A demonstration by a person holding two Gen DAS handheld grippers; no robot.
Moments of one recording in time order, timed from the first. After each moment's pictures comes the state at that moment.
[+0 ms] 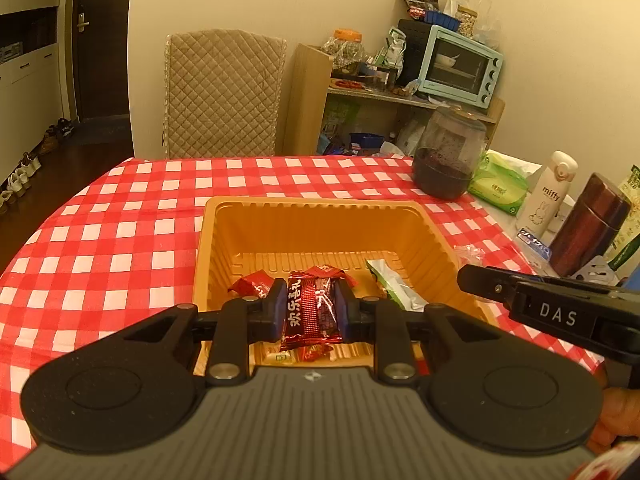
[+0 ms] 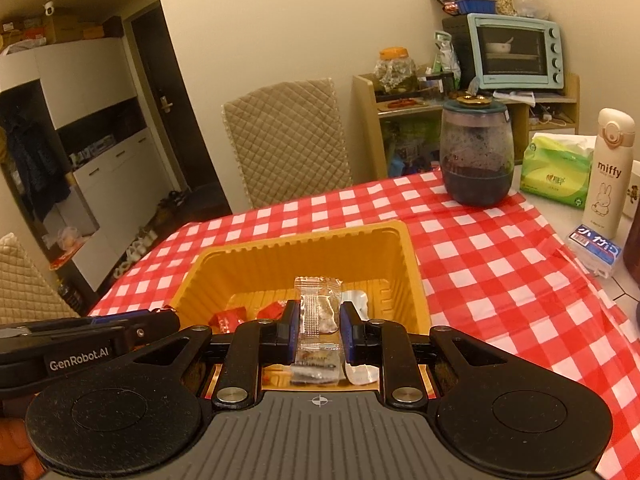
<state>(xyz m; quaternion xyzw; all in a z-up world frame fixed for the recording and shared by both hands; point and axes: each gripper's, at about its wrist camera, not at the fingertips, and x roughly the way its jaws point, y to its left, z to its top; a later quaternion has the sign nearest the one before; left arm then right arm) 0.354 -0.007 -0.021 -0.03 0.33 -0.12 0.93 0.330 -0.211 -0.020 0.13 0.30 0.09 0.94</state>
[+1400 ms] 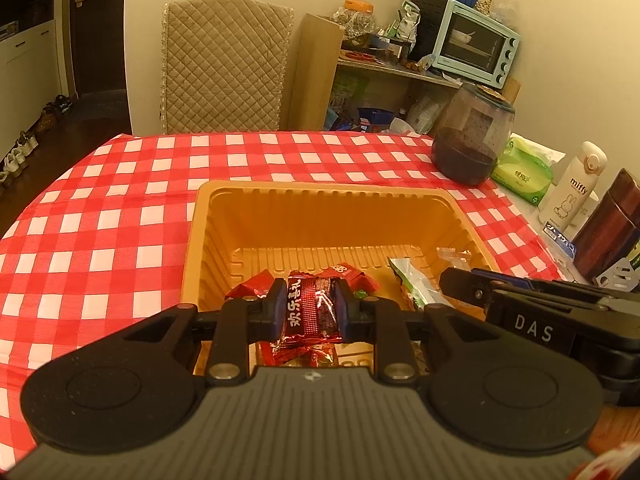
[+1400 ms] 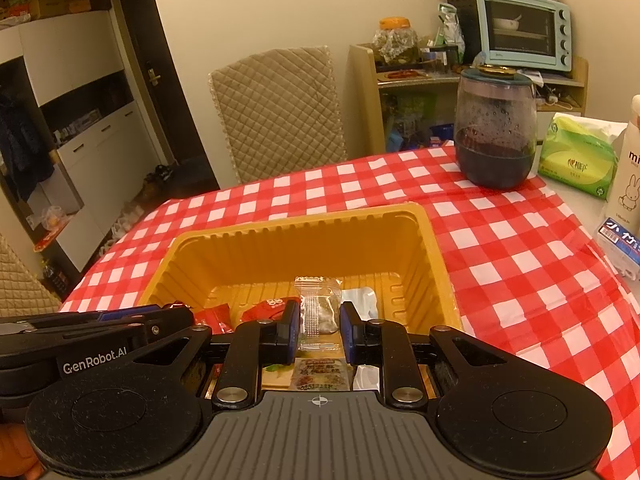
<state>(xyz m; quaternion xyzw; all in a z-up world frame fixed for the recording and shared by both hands) 0.407 -0.009 -0.047 -0.04 0.38 -0.12 0.92 0.384 -0.192 -0.048 0.11 0.34 0.08 0.93</state>
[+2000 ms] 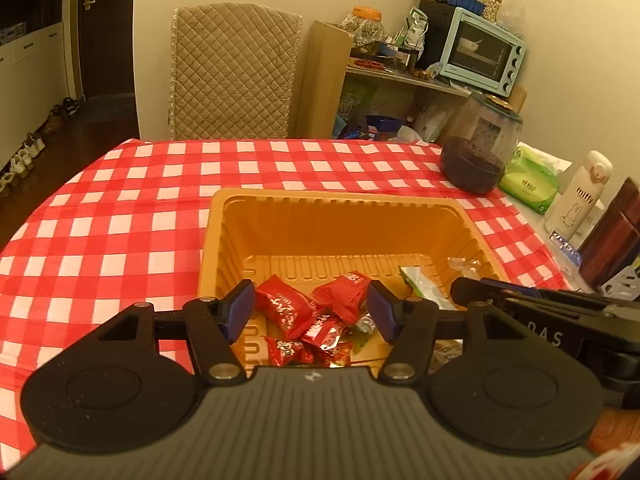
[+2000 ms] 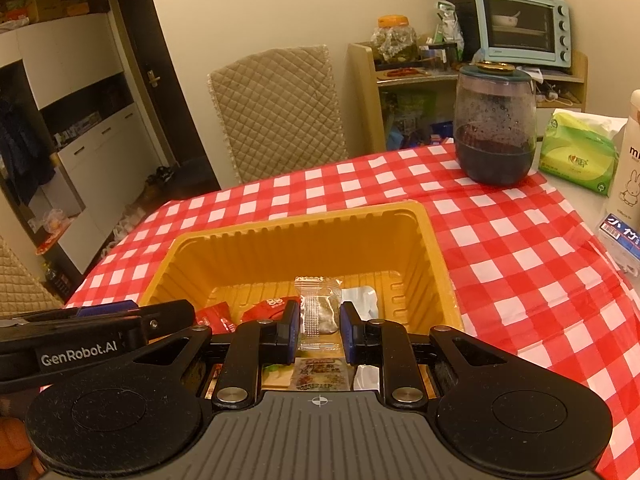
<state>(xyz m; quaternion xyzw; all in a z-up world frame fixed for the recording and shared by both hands) 0.406 -0.002 -0.044 -0.04 0.37 -0.10 0.92 0.385 -0.193 -0.049 0.12 0.34 0.09 0.93</state>
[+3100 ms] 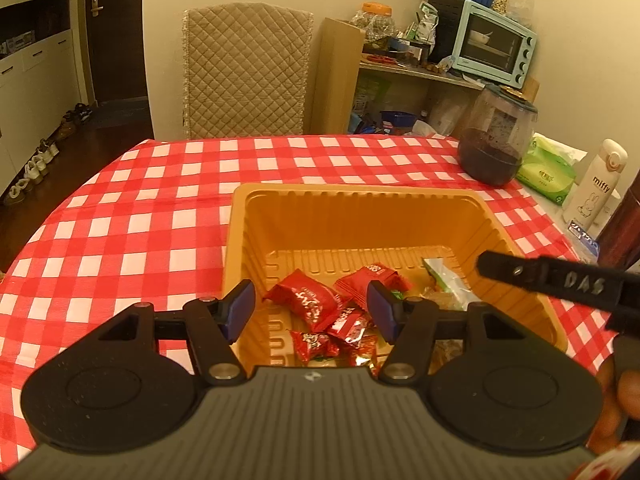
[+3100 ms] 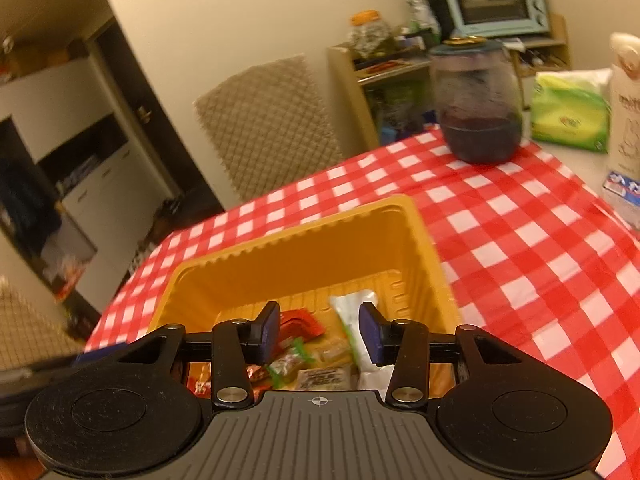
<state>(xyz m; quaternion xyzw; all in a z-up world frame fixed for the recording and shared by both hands) 0.406 0.006 -0.051 -0.02 0.37 -0.08 0.93 0.391 -0.220 -0.058 0.21 0.33 0.08 0.92</state>
